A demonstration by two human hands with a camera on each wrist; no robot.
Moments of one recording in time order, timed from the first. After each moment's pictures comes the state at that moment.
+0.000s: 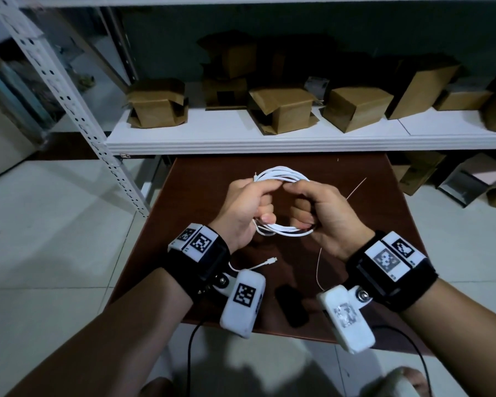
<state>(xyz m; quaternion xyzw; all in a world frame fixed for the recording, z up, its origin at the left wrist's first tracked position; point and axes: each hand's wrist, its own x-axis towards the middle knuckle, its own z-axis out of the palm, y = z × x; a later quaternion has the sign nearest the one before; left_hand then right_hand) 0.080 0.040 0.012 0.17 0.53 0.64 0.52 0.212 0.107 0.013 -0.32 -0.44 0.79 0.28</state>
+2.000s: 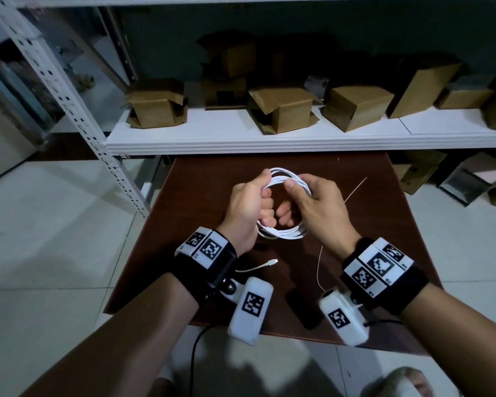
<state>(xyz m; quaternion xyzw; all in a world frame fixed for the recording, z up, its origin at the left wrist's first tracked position) 0.084 0.049 0.004 0.13 0.57 0.64 0.51 0.209 0.110 0.002 -0.35 -0.68 0.56 0.32</state>
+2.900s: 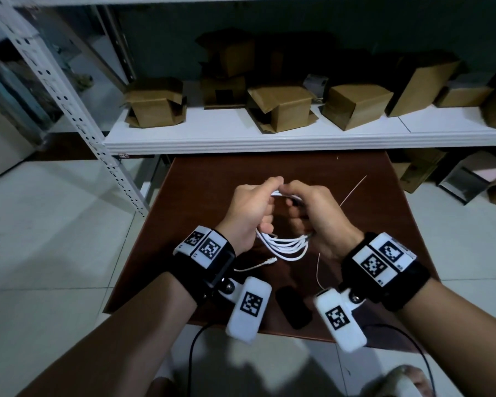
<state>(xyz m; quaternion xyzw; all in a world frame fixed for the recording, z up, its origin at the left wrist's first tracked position) 0.090 0.044 0.009 0.18 0.62 0.58 0.49 0.206 0.102 0.014 -0.40 -0.54 0.71 0.24</state>
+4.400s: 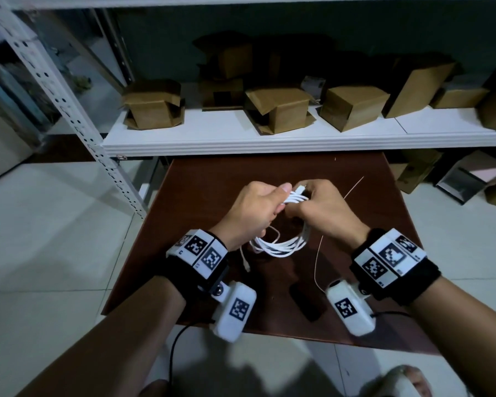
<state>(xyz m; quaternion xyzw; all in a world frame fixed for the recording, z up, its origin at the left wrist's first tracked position) 0.079 0.043 -0.001 0.43 0.65 0.47 0.42 0.220 0.123 0.013 -0.42 -0.76 0.46 0.19</state>
